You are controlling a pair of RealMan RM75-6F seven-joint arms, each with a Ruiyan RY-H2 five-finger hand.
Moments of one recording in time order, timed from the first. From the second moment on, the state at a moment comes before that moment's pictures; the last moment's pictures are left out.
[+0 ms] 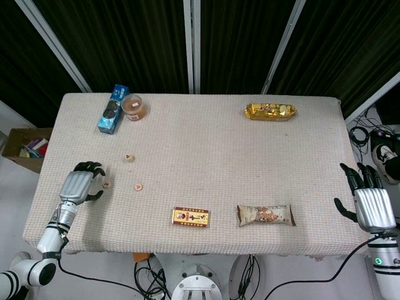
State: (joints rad) left arm -0.39 -1.43 -0.10 -1.33 1.28 1.05 0.10; right arm 0.13 -1.12 0.09 -1.63 -1.51 1.47 -0.12
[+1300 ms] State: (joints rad) left arm -0.43 -1.51 -0.10 -1.24 1.22 1.01 0.16; right arm 0.12 -1.13 0.08 -1.60 -1.51 1.48 -0.08
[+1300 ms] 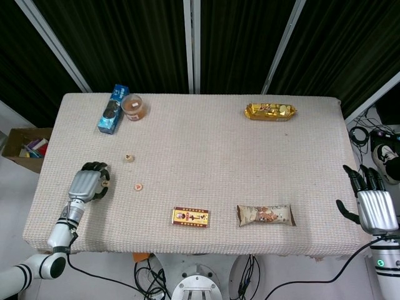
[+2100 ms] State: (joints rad) left arm -0.61 -1.45 -0.23 -1.36 1.14 0.91 0.21; right arm 0.10 -1.11 0.08 -1.63 -1.51 1.50 -0.11
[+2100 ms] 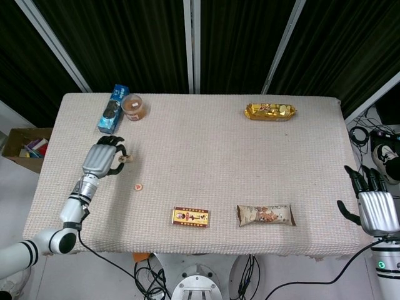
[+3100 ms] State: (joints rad) left arm -0.73 -1.55 -0.23 -1.18 0.96 0.81 0.26; right arm 0.09 -1.12 0.08 -1.62 -1.50 1.50 -0.10
